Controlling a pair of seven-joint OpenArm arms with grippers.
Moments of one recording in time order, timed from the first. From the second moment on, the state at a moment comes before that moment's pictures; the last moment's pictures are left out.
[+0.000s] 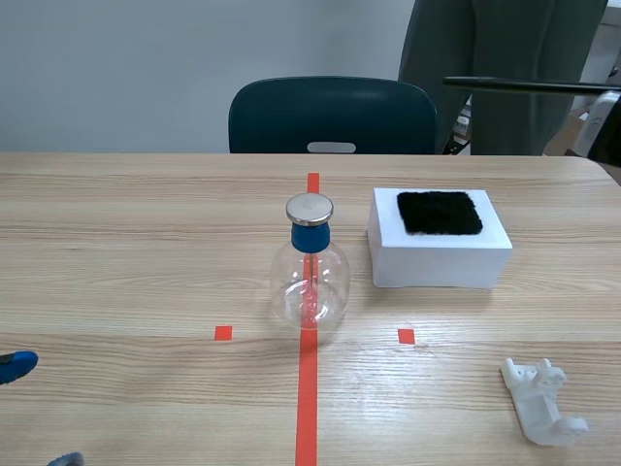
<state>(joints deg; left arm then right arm) 23.1 -34.0 11.0 50.2 14.0 -30.2 -88.6 -7.4 57.3 -14.4 92.6 -34.4 -14.6 -5.3</state>
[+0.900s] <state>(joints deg) 23.1 -34.0 11.0 50.2 14.0 -30.2 -88.6 -55.7 19.0 6.2 126.9 -73.2 -14.1 7.7</state>
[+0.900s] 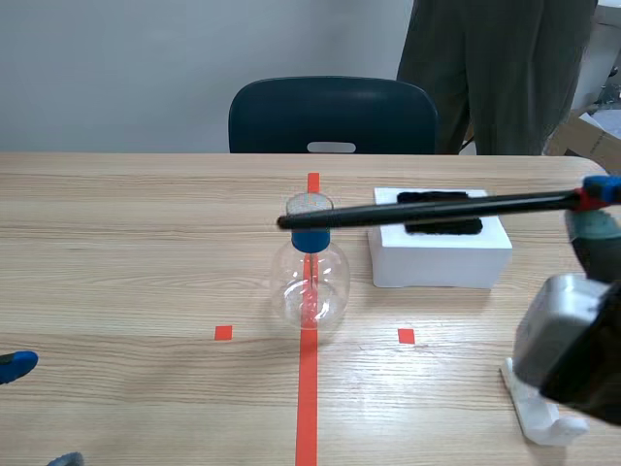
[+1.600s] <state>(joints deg) 23.1 -34.0 11.0 50.2 14.0 -30.2 -88.6 -55.5 20.3 -12.8 126.9 -87.9 -14.5 -10.2</state>
